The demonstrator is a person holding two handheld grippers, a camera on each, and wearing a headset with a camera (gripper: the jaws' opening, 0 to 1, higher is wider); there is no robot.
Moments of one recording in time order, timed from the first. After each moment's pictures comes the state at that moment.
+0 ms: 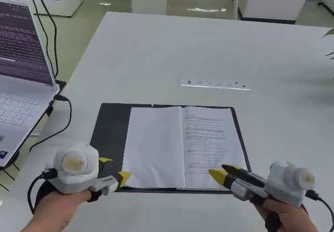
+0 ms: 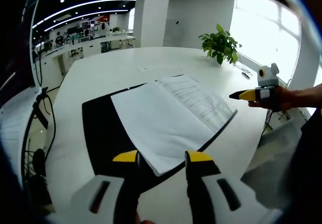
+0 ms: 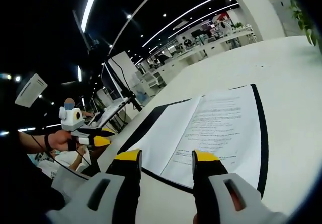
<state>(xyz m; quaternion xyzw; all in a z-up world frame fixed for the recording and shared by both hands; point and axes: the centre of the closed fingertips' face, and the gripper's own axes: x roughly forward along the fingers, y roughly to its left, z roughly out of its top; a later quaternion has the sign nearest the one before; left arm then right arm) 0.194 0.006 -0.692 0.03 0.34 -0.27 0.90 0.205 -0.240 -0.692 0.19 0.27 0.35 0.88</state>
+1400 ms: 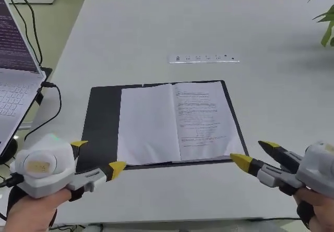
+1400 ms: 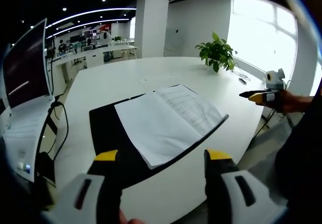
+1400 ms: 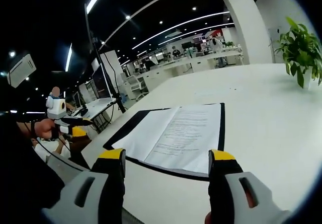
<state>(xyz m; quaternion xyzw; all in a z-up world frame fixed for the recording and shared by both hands) 0.156 0.007 -0.656 0.03 0.30 -0.26 0.92 0.160 -0.307 -0.662 0.11 0.24 0.28 0.92</state>
